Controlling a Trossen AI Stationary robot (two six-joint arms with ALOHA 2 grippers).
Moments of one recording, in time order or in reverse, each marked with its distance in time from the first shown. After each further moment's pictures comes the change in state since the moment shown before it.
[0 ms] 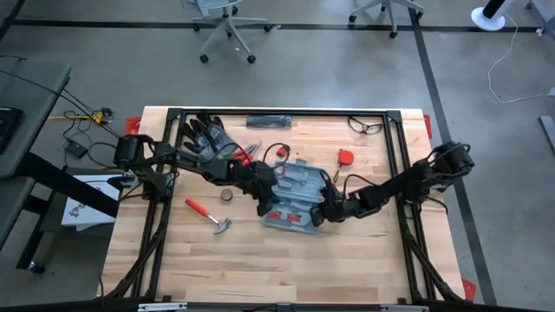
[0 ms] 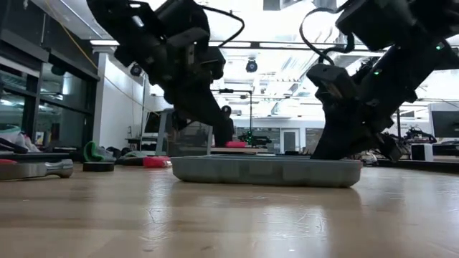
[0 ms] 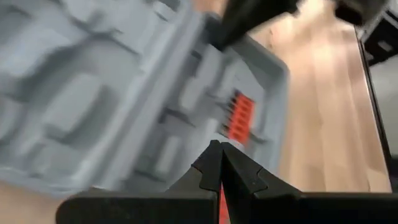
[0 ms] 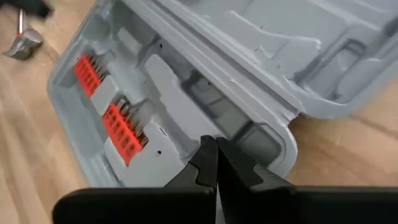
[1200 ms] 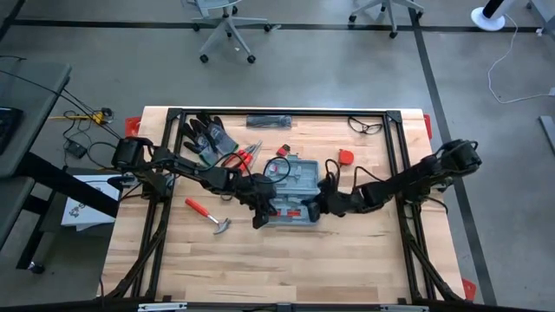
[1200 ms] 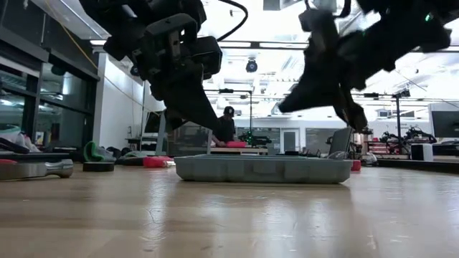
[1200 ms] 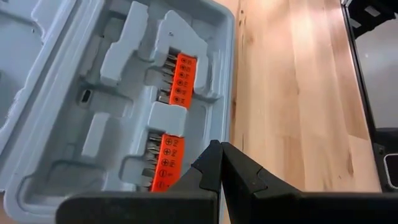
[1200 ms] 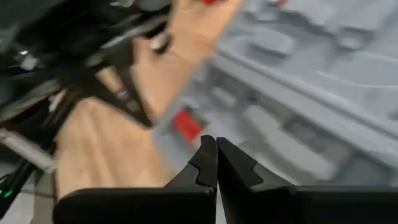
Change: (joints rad) left arm -0.083 -0.001 0.002 -0.028 -0.011 0.005; right arm 0.012 -0.084 0.034 0.187 0.066 -0.153
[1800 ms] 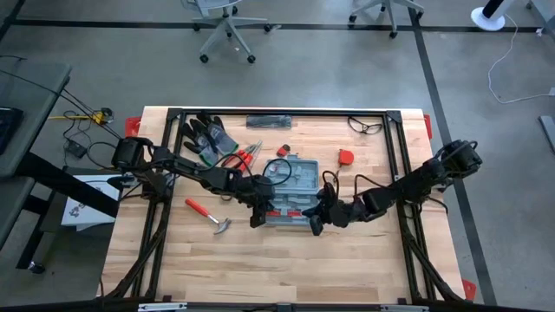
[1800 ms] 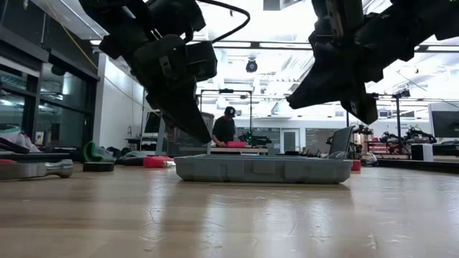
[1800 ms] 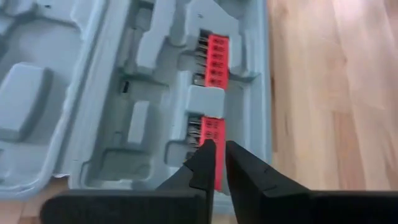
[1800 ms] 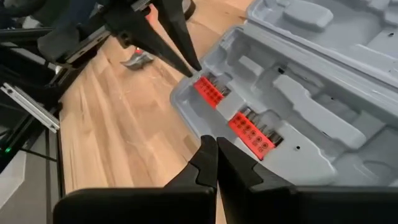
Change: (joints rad) left arm -0.010 0.000 0.000 -0.083 -0.096 0.145; right arm 0.078 0.002 0.043 -0.093 0.004 -0.034
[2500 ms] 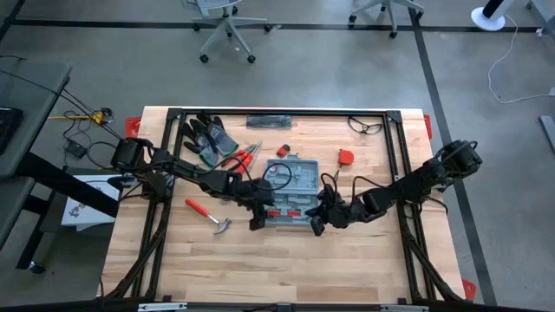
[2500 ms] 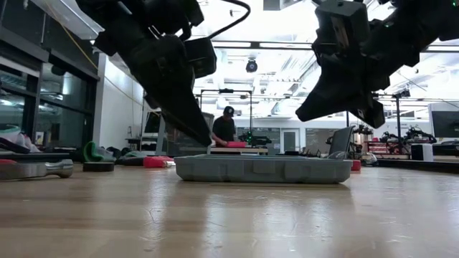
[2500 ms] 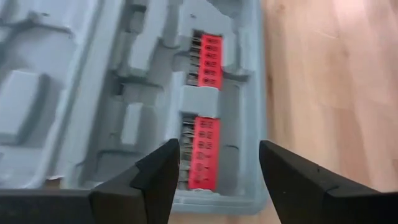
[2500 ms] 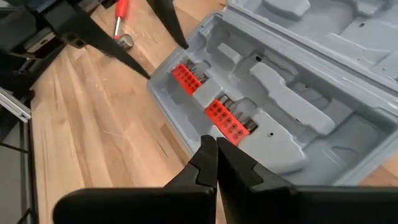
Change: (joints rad) left arm -0.027 0.000 0.000 0.006 -0.076 0.012; right arm 0.000 0.000 0.000 -0.085 0.005 0.001
